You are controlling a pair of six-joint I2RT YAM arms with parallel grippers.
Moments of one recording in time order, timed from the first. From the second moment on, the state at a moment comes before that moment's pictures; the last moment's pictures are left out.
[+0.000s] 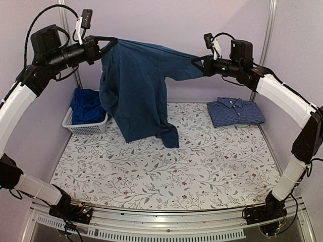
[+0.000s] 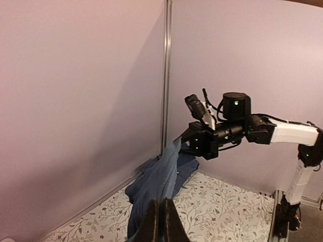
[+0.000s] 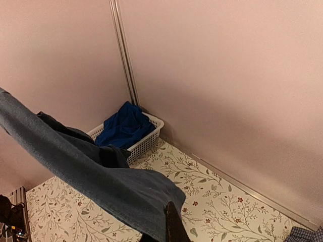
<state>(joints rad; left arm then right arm) -0.41 1.36 1.74 -0.28 0.49 -0.11 0.47 1.73 1.80 -0.17 -0.40 0.07</state>
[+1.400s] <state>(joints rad) -0.52 2.16 1.55 -0.26 0.13 -0.28 0.07 1.43 0.91 -0.08 -0.54 0.23</state>
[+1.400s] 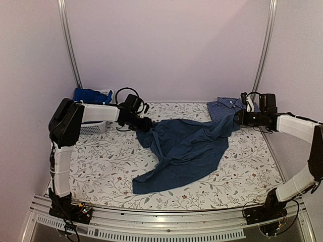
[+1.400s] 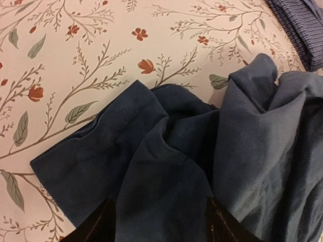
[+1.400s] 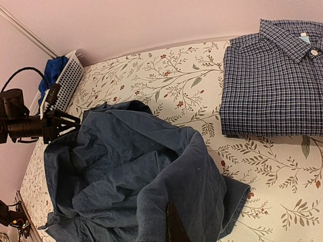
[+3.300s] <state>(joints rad) -0.49 1.84 1.22 -0.21 0.29 -0.37 0.00 1.34 0.96 -0.11 -0.78 0.20</state>
